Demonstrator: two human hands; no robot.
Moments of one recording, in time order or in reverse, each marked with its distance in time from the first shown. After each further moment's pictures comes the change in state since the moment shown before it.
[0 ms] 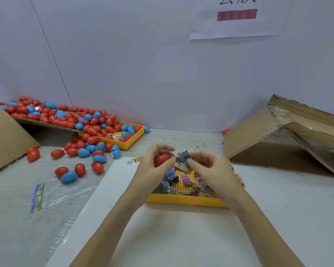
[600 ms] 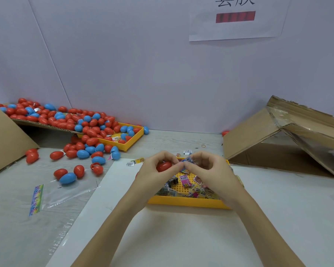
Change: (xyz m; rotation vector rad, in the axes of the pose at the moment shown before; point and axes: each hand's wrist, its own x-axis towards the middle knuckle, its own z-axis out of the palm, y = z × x) left_hand -0.005 0.005 0.005 0.061 -0.066 -0.049; right_hand 0.001 0.001 -0.004 -0.028 -0.019 0.009
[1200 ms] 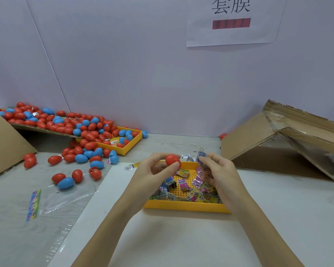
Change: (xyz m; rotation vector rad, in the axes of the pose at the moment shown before) left_hand -0.002 0.008 -0.008 -0.169 -0.090 0.026; right_hand 0.005 0.003 -0.009 0.312 0.198 0.210
